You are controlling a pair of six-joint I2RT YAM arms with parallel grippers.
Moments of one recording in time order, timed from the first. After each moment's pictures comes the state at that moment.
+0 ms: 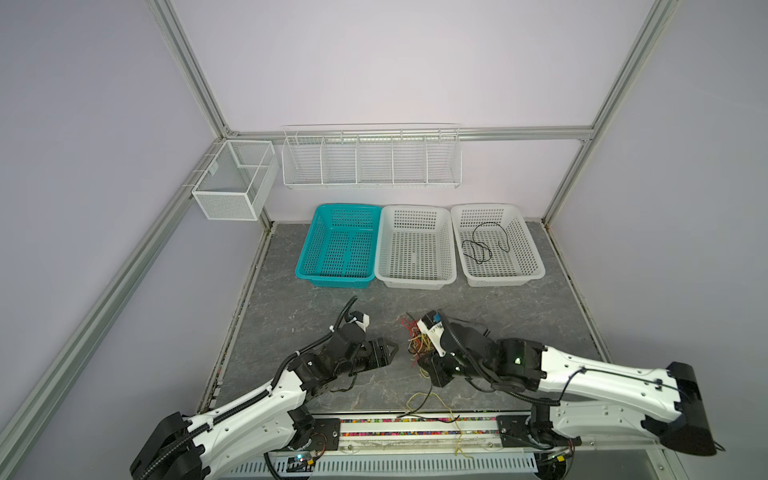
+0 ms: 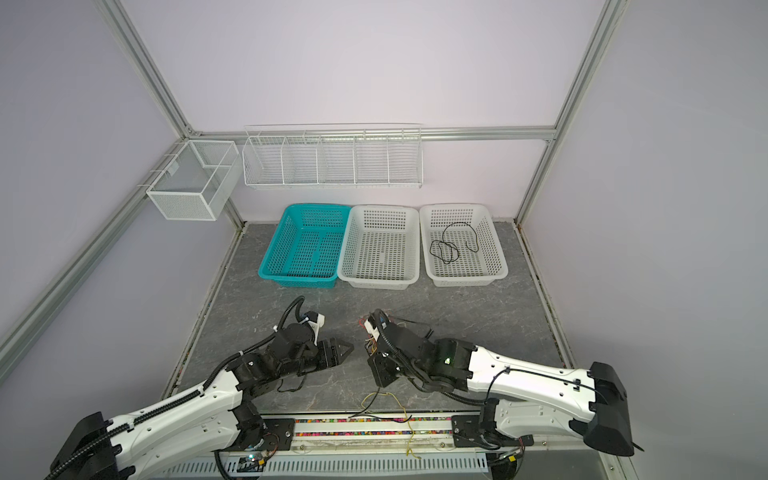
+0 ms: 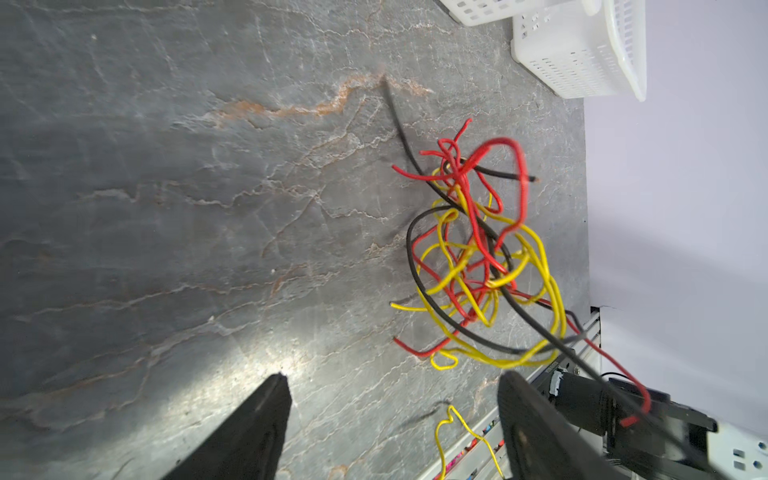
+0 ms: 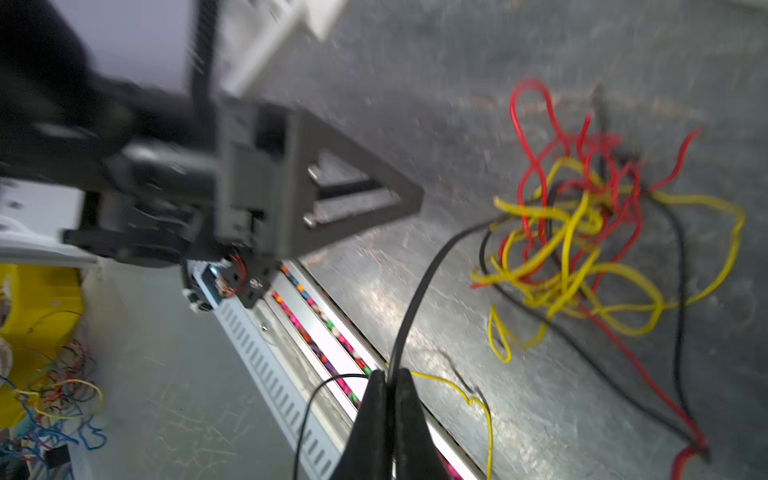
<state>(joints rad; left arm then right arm) -0.86 0.88 0.39 -0.20 0.12 -0.98 1.23 1.11 0.95 -0.59 0.05 0.63</state>
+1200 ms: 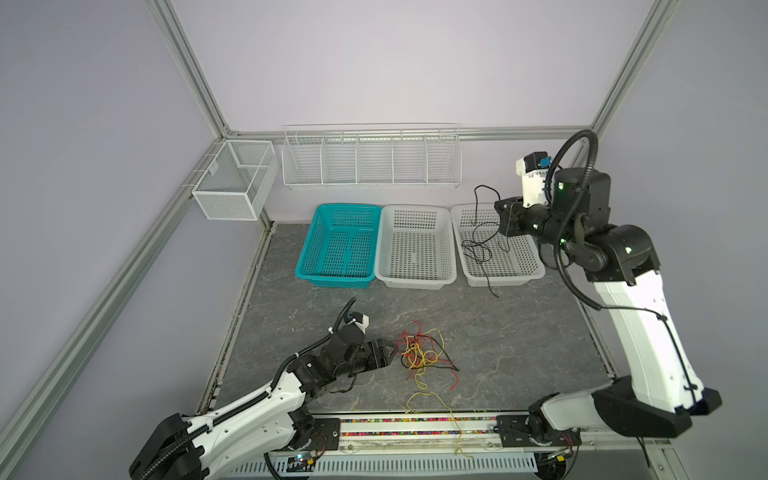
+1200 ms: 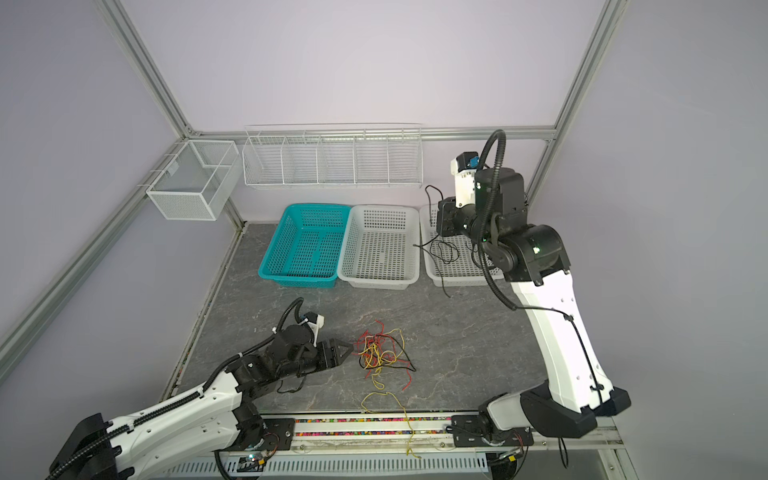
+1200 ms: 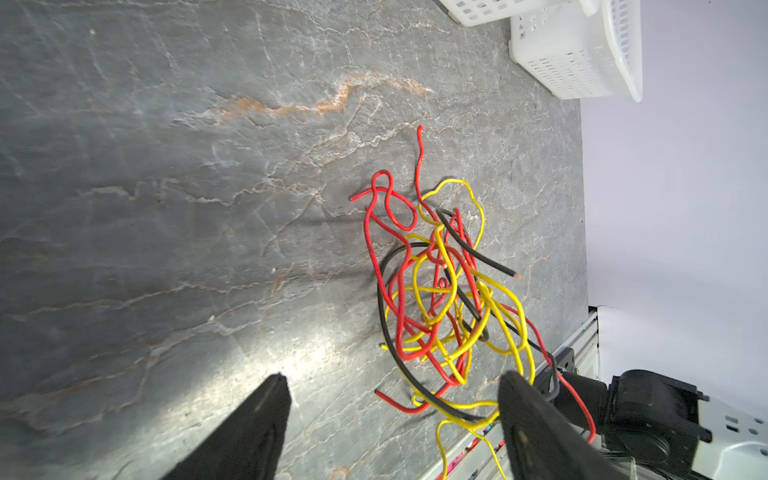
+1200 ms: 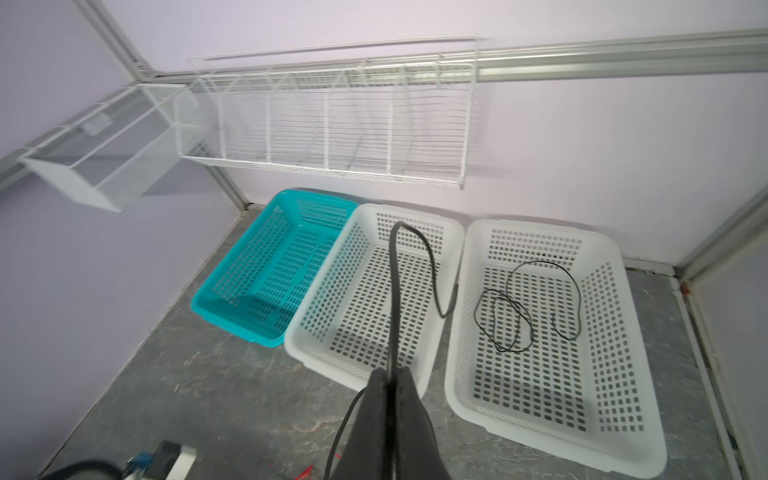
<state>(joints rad) -0.86 0.87 0.37 -0.18 0.13 -0.98 0.40 1.45 2.04 -1.00 0.03 0.20</state>
